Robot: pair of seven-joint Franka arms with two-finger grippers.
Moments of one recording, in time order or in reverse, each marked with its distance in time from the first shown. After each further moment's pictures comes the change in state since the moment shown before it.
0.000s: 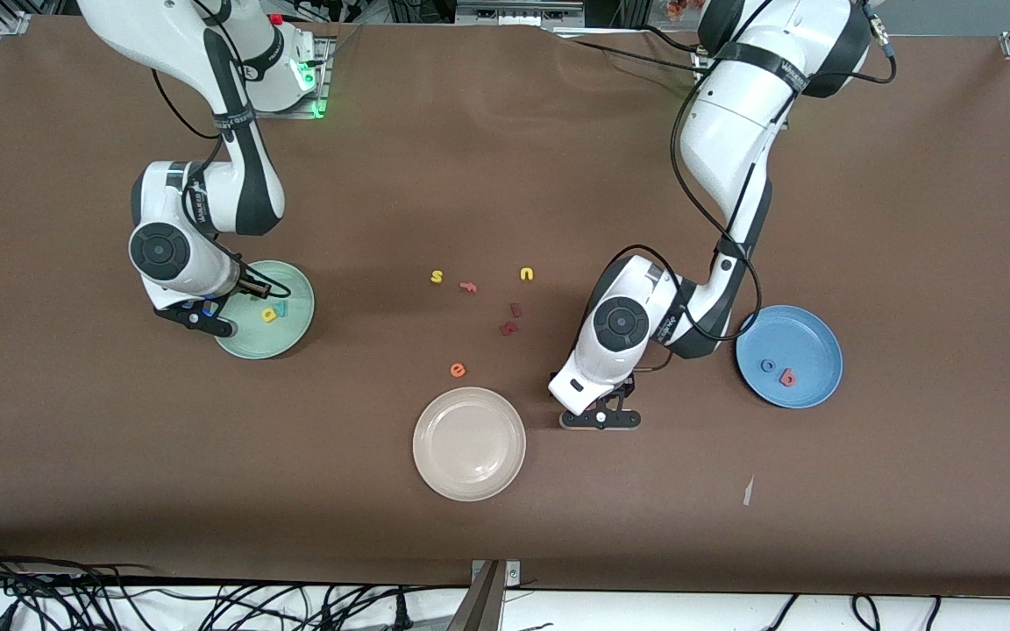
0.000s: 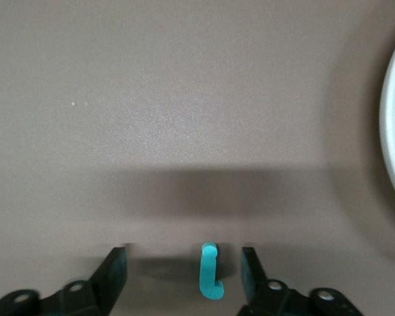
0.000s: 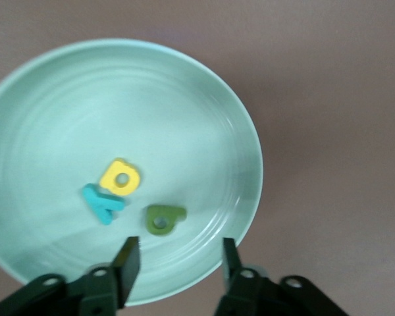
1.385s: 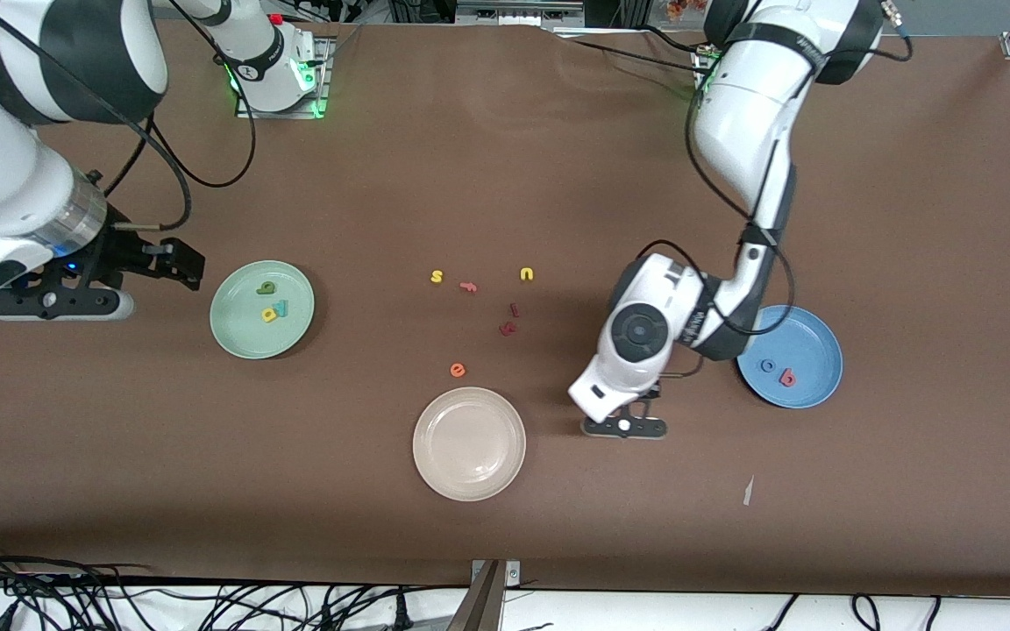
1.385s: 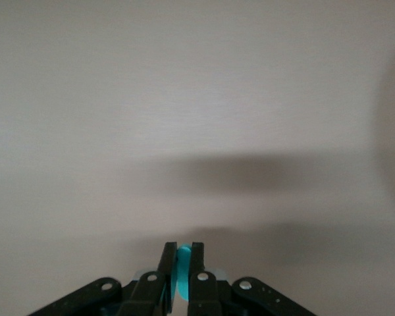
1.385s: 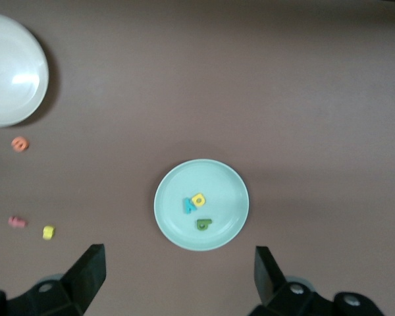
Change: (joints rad) left arm 0.045 -0.096 0.064 0.015 0.000 -0.217 0.198; right arm -0.044 -0.119 0.006 0.715 -0.002 -0.579 -0.338
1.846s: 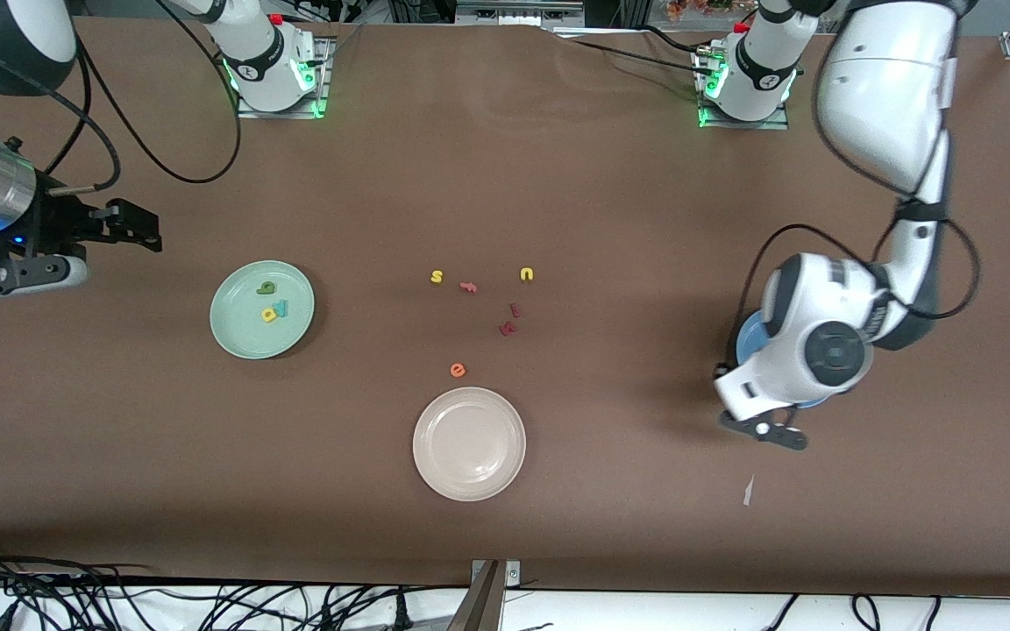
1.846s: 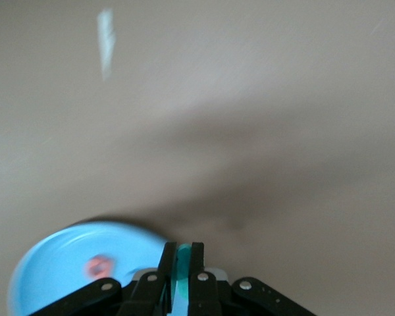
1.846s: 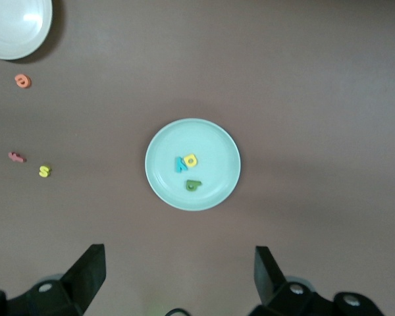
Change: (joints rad) left arm 0.265 -0.246 0.003 -0.325 0.000 -0.018 0.560; right arm -0.462 -0.103 0.438 -0.063 -0.058 -0.089 -0.122
